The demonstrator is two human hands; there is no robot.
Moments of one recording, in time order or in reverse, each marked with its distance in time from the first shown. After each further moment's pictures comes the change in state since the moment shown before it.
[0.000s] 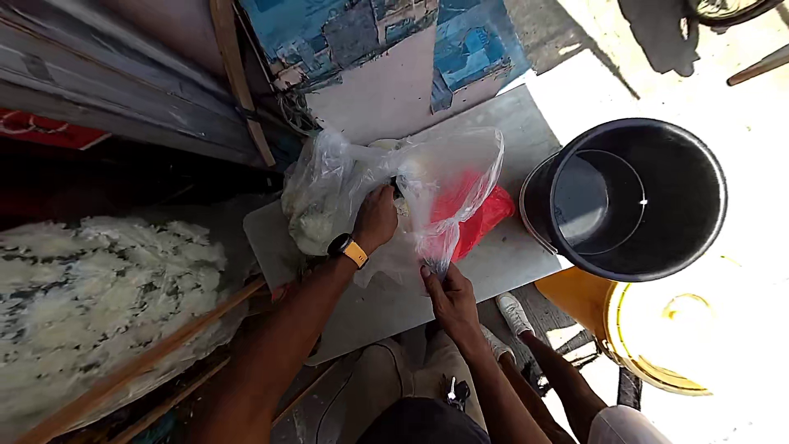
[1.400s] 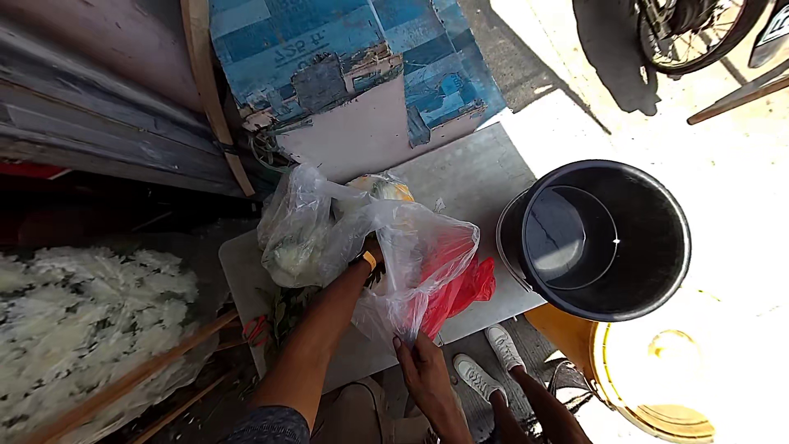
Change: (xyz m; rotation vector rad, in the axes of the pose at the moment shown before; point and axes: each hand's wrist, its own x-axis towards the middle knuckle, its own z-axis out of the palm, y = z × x) left_hand 0.029 0.036 0.041 -0.010 -0.397 -0.297; right_hand -0.054 0.044 -0.012 -0.241 -0.069 0.122
